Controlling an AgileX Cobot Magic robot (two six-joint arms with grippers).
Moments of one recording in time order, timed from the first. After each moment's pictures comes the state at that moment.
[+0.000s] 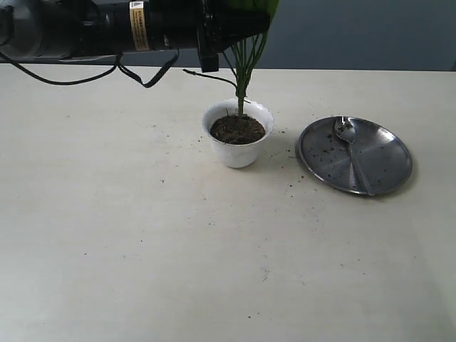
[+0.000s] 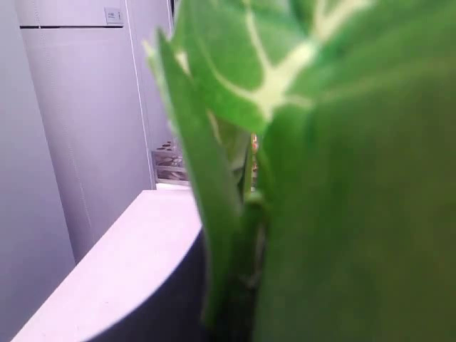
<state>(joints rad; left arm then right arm) -0.16 2.09 -1.50 1.31 -1.21 -0.97 0.03 0.01 0.00 0.04 0.31 -0.09</state>
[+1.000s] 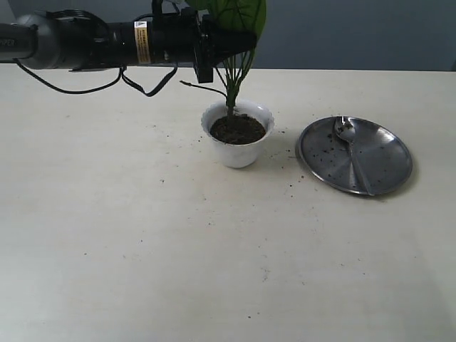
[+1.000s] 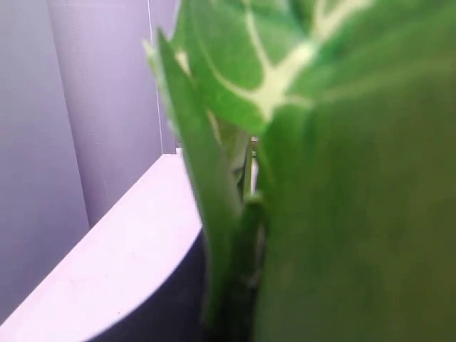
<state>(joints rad) -0.12 2.25 -1.62 1.34 -1.21 -0.97 0.03 0.01 0.00 0.04 0.31 -0.09</state>
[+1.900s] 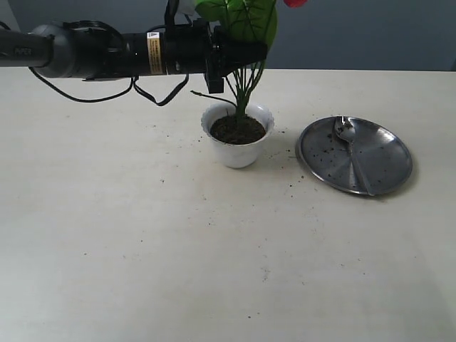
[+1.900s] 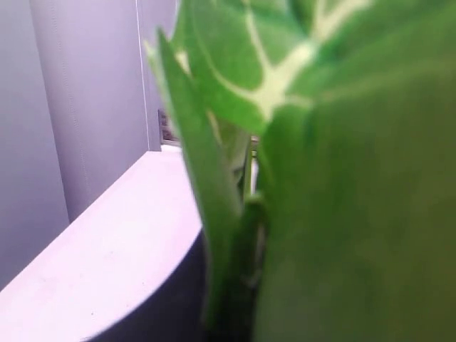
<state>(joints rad) -0.15 2.28 -1.62 1.32 -1.21 -0.96 0.03 0.01 0.00 0.04 0.31 -0.09</state>
